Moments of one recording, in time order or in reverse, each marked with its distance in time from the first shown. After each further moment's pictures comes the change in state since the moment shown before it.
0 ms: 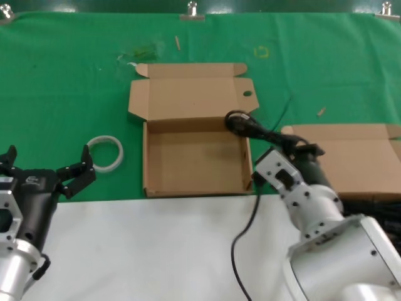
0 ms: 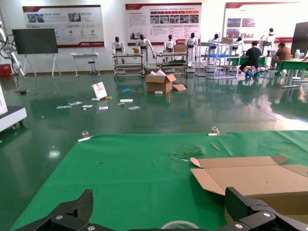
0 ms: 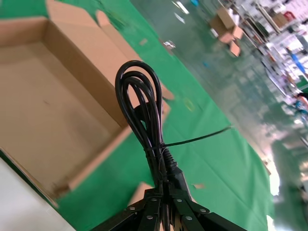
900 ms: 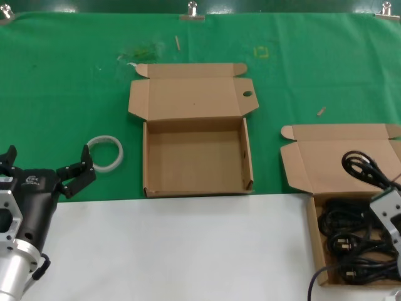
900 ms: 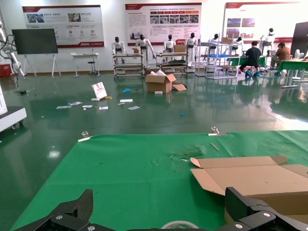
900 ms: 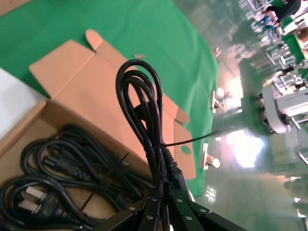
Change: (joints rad) left arm 0.000 0.000 0.000 0.000 0.000 0.000 0.000; right arm -0.287 0.000 0.363 0.296 0.024 0.130 -0.120
